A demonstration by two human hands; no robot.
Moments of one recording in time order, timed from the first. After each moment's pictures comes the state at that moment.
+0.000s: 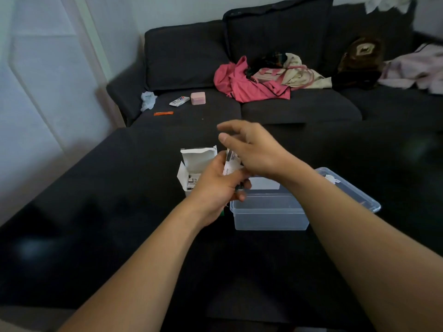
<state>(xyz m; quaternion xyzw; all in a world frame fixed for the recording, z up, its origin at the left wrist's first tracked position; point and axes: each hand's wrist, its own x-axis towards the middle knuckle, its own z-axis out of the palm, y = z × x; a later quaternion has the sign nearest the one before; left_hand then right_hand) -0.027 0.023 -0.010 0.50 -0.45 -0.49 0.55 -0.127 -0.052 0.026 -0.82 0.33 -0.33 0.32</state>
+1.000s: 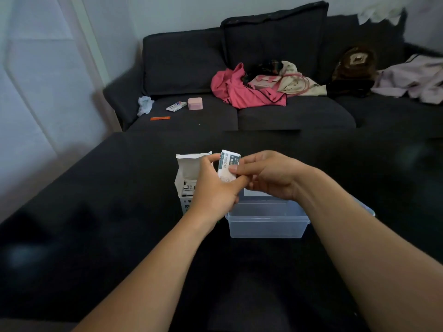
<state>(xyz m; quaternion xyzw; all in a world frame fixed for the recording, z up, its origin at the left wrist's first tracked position) -0.032 0.006 -0.027 0.60 -0.45 -0.36 0.56 -0.157 -0.063 0.010 -0.62 0.37 -0.22 0.66</state>
